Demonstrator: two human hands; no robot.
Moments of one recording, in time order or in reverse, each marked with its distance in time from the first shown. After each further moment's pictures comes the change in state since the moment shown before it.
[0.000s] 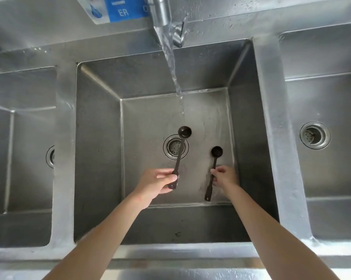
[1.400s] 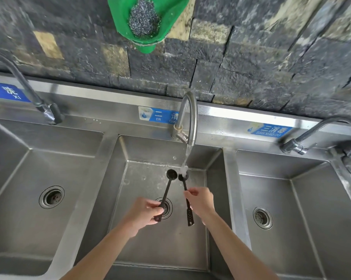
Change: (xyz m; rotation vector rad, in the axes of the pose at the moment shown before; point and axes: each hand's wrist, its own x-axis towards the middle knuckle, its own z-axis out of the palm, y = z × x) left_hand -0.111 0.090 -0.028 0.041 0.080 0.254; right_hand -0.203 -0.186 -0.021 -0.315 0.106 -0.576
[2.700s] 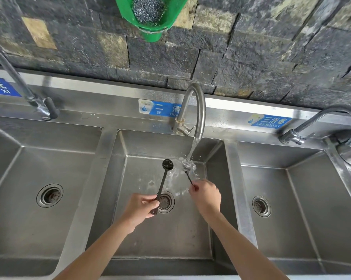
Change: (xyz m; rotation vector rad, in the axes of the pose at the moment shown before) left_hand 0.021 -0.029 -0.028 -0.098 0.021 0.074; right_hand -0.013 0.003 0.015 -0.472 0.273 -0.269
